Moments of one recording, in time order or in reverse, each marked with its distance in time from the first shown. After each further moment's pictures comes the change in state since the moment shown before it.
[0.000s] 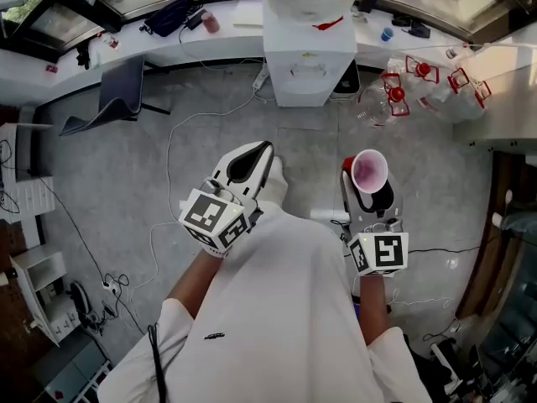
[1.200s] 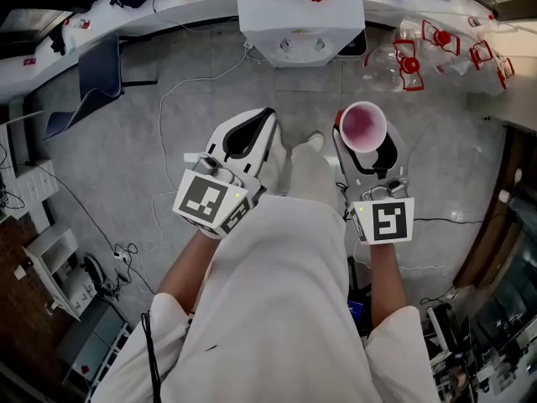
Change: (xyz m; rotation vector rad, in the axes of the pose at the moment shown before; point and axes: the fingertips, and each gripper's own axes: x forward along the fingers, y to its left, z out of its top) left arm 0.131 0.046 -0.003 0.034 0.106 0.021; right arm 0.135 -0.064 -0.015 -0.112 0.064 0.128
